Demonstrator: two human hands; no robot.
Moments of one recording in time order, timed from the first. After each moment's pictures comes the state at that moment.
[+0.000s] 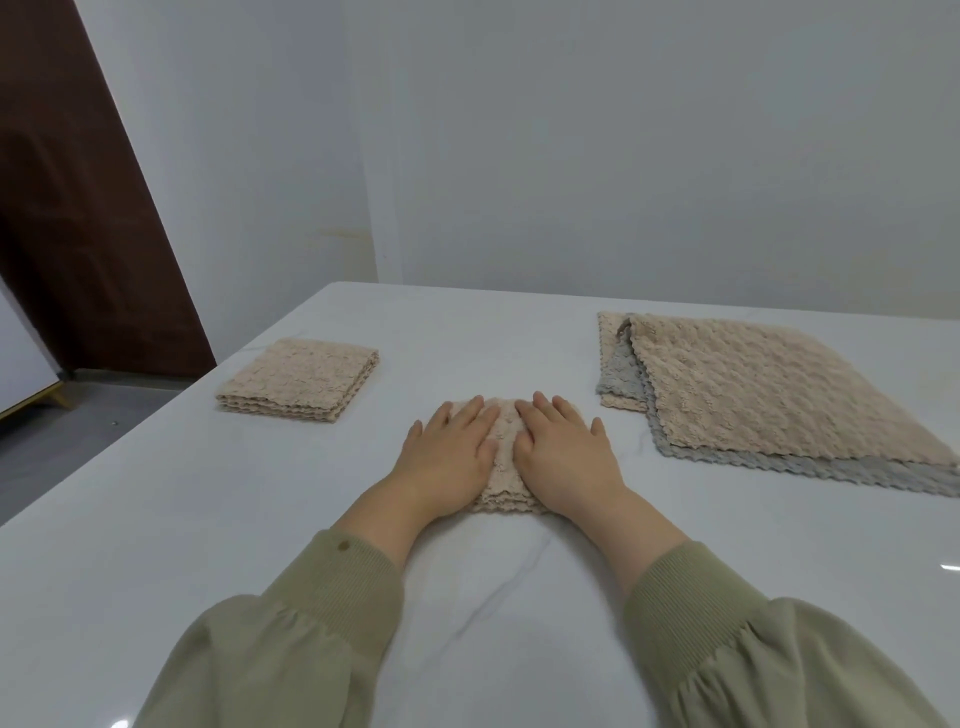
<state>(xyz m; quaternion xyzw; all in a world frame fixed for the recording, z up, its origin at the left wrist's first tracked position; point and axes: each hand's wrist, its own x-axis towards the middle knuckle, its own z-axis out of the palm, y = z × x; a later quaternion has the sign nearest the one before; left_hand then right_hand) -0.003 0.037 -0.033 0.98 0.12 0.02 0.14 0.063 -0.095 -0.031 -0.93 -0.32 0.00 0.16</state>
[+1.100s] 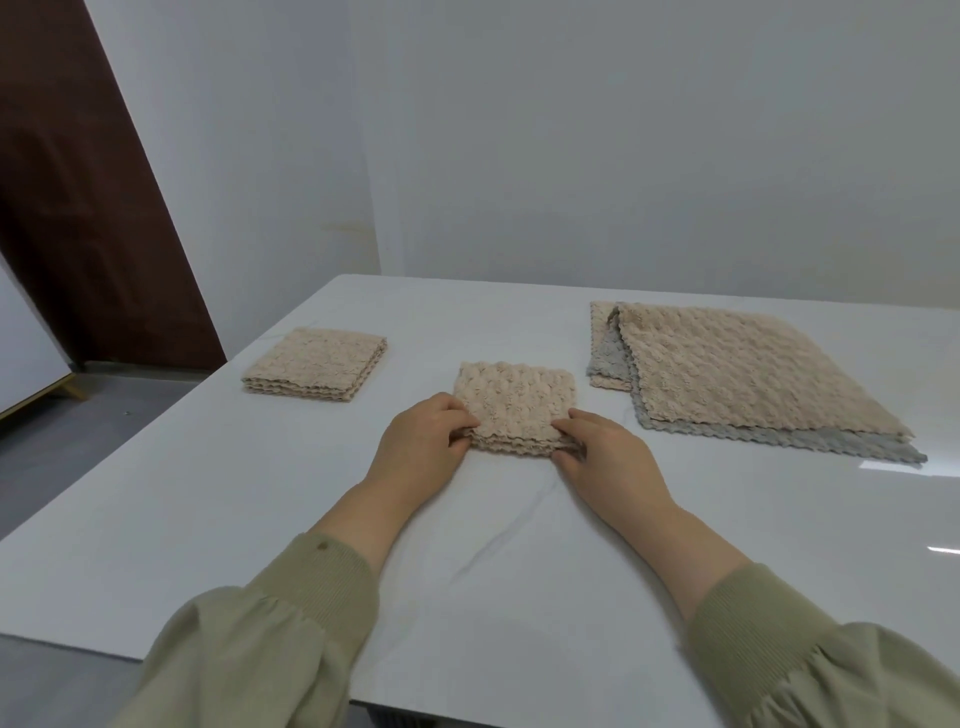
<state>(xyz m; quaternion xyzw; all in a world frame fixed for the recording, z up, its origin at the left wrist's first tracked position) -0.047 0.040 -0.036 0.95 0.08 0.24 0.16 0.037 -0.161 -0.029 -0.91 -0.32 -0.05 0.25</state>
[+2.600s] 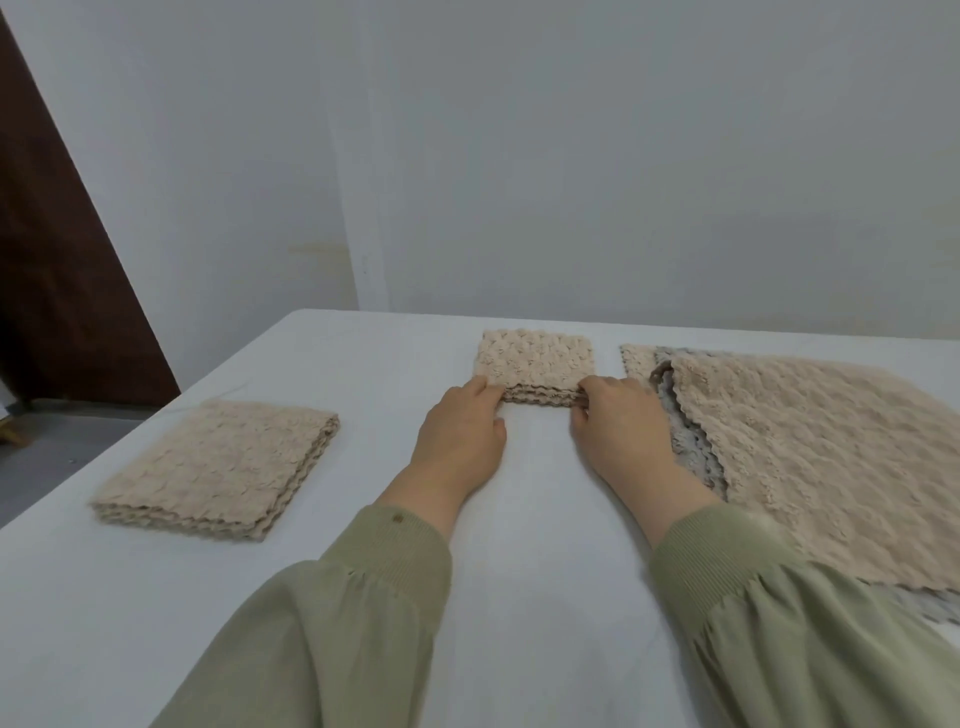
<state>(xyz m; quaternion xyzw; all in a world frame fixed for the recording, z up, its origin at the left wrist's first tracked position) 0.146 0.096 -0.036 0.97 0.11 0.17 0.15 0.229 -0.053 -0.031 -0.94 -0.26 -0.18 0.13</state>
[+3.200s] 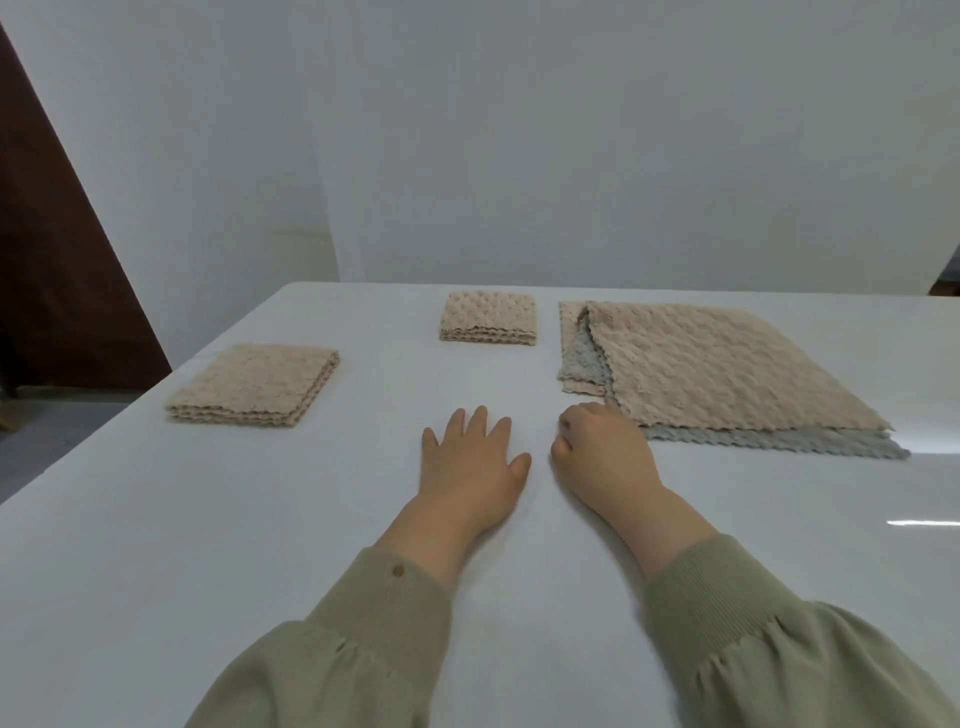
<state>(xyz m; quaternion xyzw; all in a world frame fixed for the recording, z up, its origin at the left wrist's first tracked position) 0.009 -0.023 -0.036 0.99 0.13 0.00 0.09 0.079 -0.154 -0.032 -0.95 -0.25 -0.10 0.16</state>
